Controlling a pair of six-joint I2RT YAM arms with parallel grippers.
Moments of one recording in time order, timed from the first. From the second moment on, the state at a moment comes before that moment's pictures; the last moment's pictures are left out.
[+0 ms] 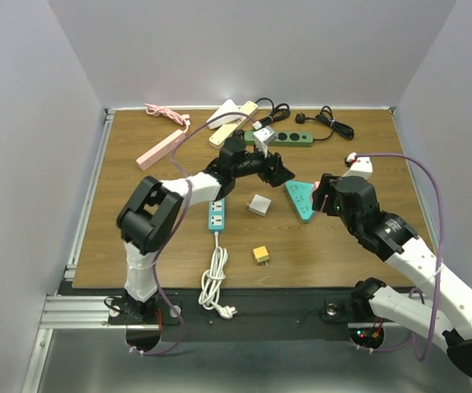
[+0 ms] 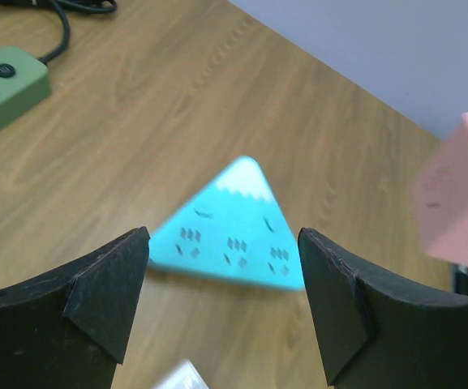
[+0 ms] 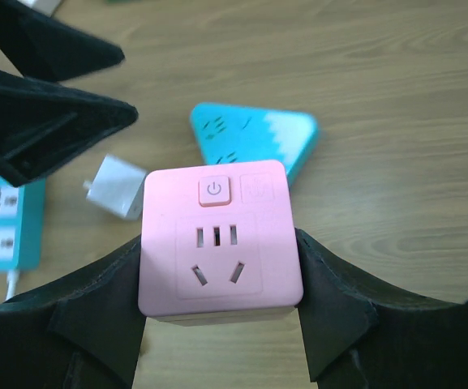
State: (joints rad) left arm -0.66 1.88 1.16 0.57 0.57 -0.28; right arm 0.61 0.85 0.84 -0.53 0.46 0.48
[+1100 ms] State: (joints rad) left arm -0.73 2.33 1.57 0.35 0.40 -0.37; right arm 0.25 1.20 0.73 -0.36 0.33 0.53
